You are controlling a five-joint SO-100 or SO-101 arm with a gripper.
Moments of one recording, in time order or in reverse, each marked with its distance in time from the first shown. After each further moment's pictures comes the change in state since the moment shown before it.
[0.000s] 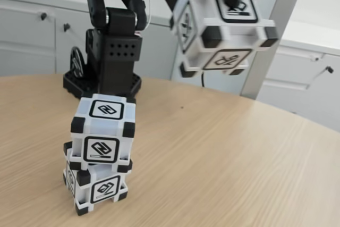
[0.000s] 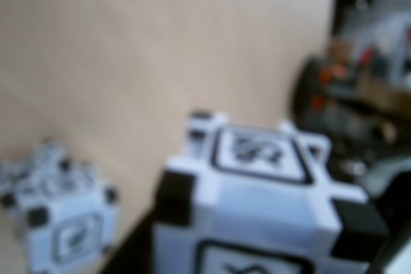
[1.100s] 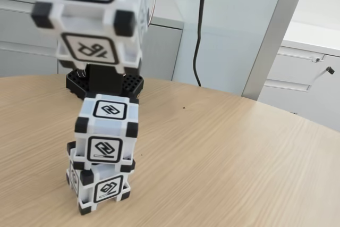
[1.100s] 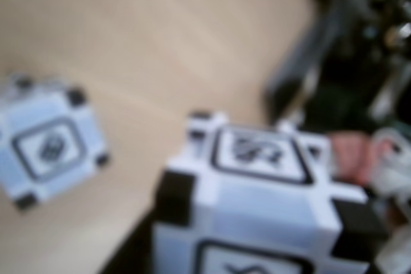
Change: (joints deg) arm 19.4 0.0 0.0 0.0 4.0
